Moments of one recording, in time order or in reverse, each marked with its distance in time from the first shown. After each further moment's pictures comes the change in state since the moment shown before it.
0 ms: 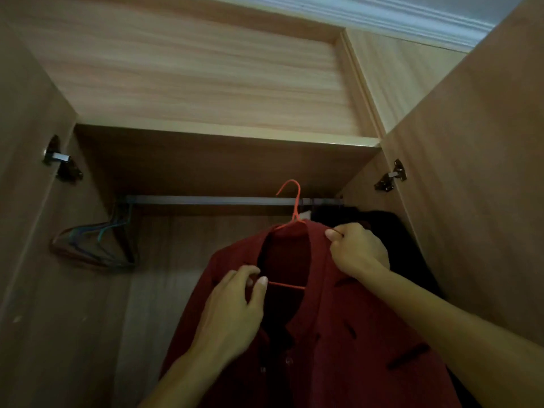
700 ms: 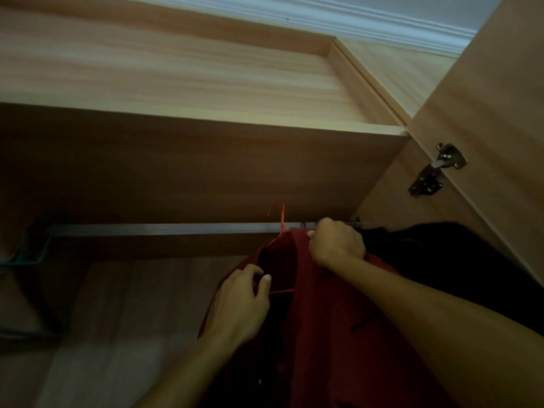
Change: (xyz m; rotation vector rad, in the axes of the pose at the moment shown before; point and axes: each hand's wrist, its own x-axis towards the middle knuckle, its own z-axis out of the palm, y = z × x) left_hand 0.192 -0.114 0.169 0.076 0.046 0.116; right_hand 0.194 0.018 0.149 -0.193 0.160 -0.109
